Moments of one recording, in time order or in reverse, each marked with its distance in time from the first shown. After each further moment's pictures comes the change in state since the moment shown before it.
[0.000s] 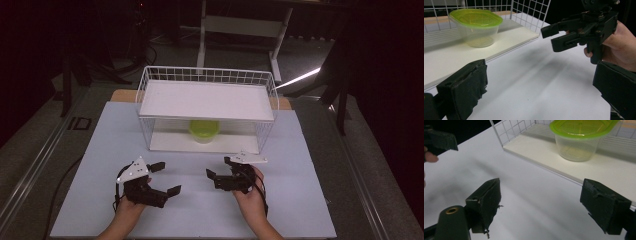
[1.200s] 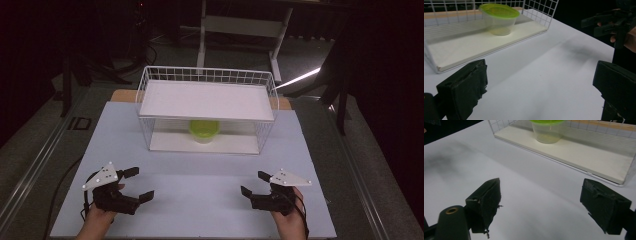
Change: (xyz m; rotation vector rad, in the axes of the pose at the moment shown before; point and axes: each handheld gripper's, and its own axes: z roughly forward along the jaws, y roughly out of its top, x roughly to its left) left arm 0.019 -0.017 -0.064 0.012 0.060 -0.019; right arm -0.030 -0.040 -0.095 -0.015 -0.055 -0.045
